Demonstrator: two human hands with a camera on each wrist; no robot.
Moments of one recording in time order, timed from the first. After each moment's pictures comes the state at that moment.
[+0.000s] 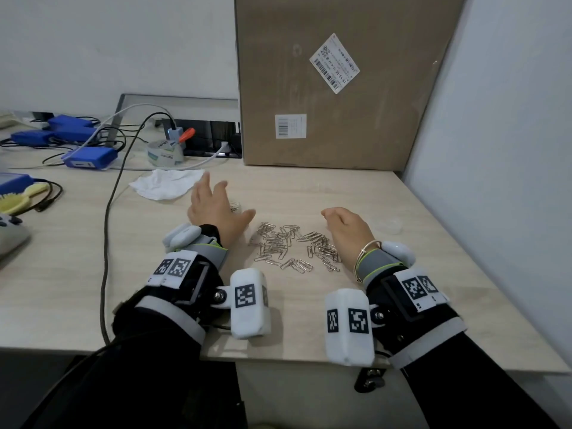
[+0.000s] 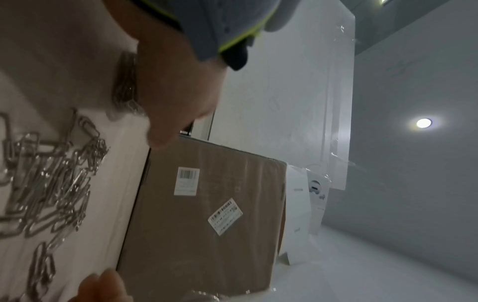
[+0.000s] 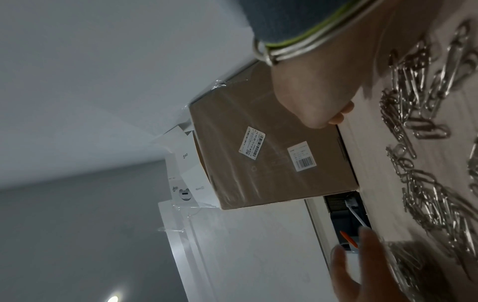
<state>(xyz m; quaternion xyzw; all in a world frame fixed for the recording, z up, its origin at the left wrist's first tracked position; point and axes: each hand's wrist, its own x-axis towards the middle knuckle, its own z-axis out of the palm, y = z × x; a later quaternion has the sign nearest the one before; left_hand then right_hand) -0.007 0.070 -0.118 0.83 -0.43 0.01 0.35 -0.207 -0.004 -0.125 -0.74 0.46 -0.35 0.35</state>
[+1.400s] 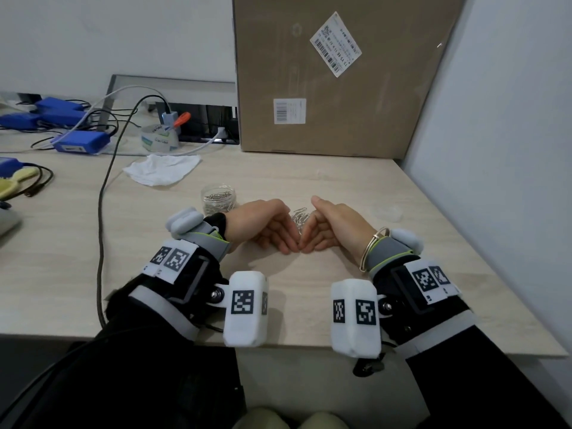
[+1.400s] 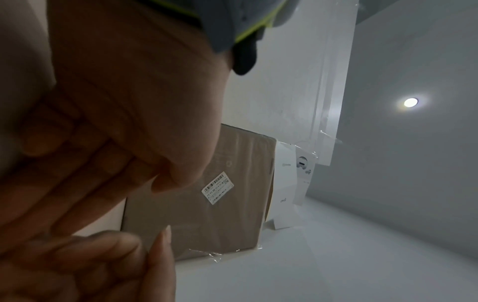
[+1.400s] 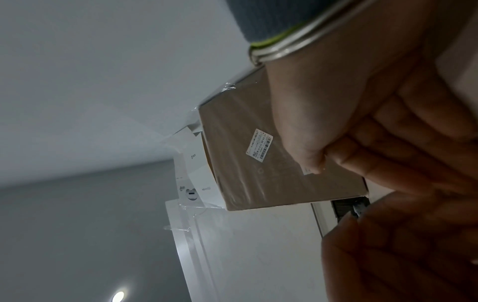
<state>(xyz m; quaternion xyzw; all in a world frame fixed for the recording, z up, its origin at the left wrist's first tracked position) -0.051 0.078 -0.106 0.63 -0.52 -0.47 0.32 -0.205 0.007 -0.118 -0.72 0.34 -0.21 0.56</state>
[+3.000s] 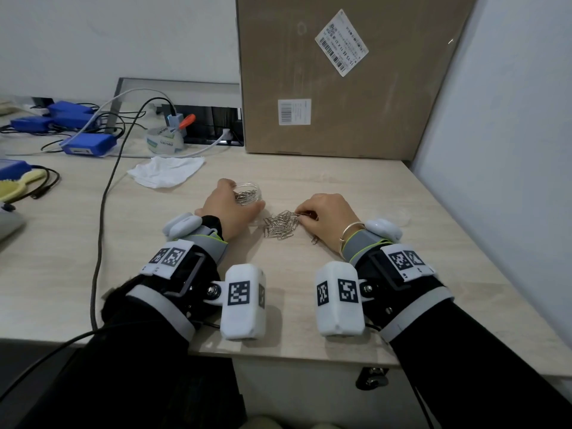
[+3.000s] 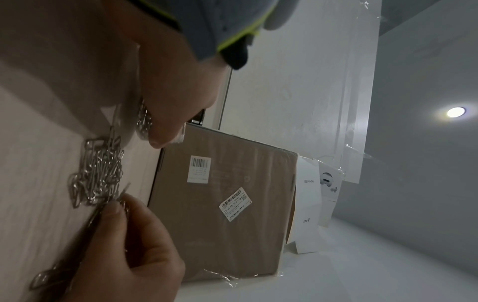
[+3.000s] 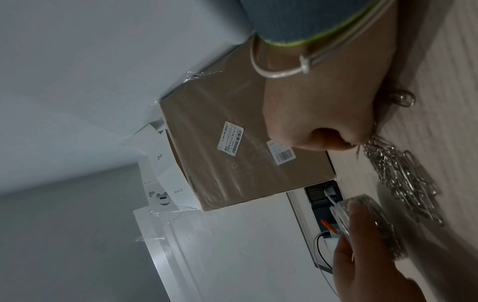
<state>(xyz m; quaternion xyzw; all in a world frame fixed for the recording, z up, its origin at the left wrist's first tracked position) -0.013 0.065 -0.120 0.83 -0.41 -0.11 0.36 -0.179 -0.026 -0.125 -0.92 0.32 -0.19 0.09</state>
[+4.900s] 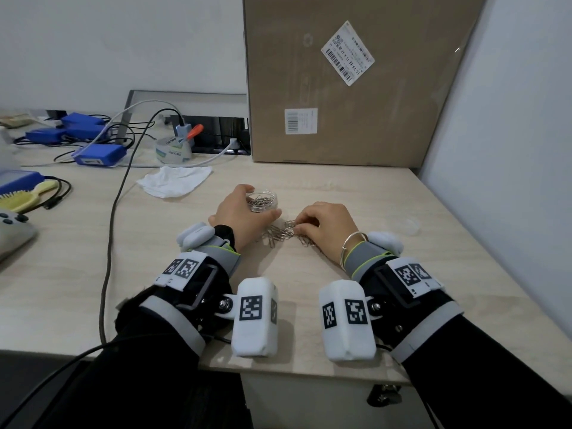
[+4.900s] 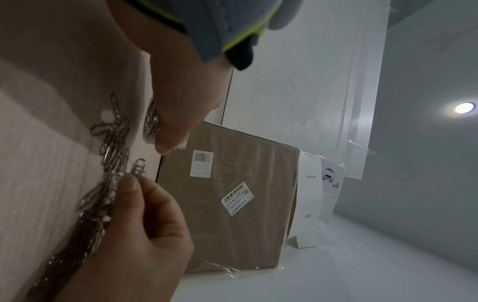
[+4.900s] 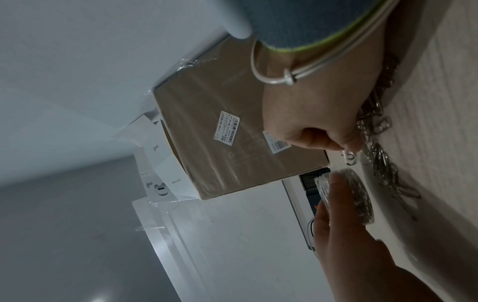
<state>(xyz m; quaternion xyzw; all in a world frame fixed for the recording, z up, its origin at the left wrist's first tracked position) -0.018 0.058 -0.122 0.81 -0.42 -0.10 0.41 -0.169 -0.019 -0.127 -0.89 0.32 -0.26 0.20</state>
